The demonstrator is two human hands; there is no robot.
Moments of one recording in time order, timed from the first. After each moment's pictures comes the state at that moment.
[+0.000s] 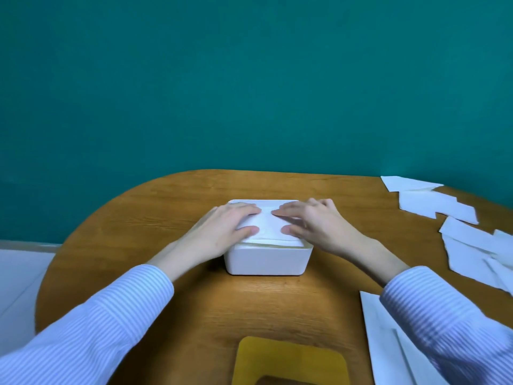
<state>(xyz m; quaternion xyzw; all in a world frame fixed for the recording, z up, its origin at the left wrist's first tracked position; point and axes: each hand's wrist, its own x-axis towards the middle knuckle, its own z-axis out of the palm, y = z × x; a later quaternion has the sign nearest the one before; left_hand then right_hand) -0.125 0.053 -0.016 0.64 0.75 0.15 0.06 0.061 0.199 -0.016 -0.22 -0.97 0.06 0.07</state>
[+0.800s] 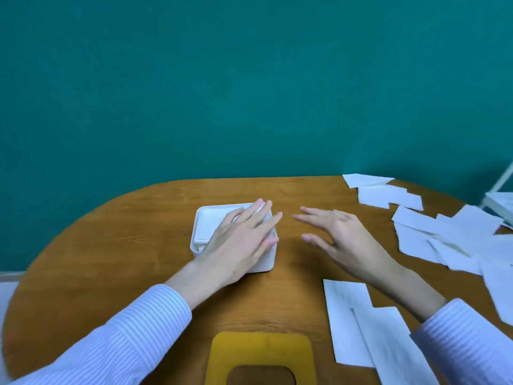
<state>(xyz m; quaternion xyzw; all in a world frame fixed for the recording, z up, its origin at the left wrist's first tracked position) -0.037 0.071 -0.018 0.72 0.68 0.10 -0.08 0.178 0.180 -0.002 -0.29 -0.94 0.07 0.15</state>
